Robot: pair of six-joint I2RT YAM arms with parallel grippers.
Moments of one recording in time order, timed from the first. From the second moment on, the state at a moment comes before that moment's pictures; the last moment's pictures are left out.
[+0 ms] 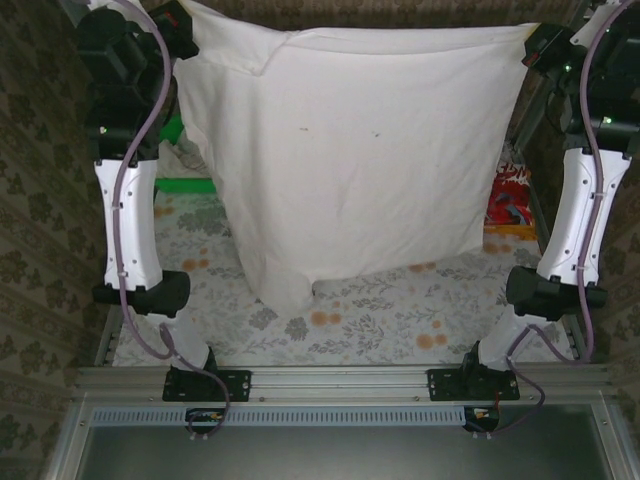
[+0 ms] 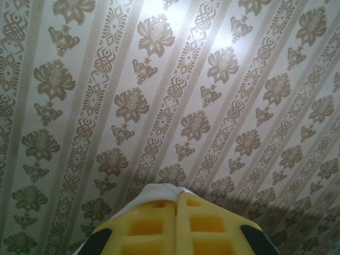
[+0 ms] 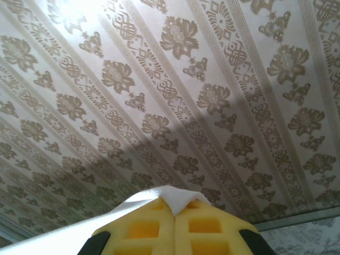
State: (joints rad) left arm -0.18 1.82 2.63 -0.63 0.05 -0.41; right arm -0.29 1.79 2.50 -0.77 -0.37 0.50
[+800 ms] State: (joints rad) left arm -0.22 1.27 1.78 -0.43 0.07 -0.43; right arm -0.40 1.34 1.81 -0.57 -0.46 0.61
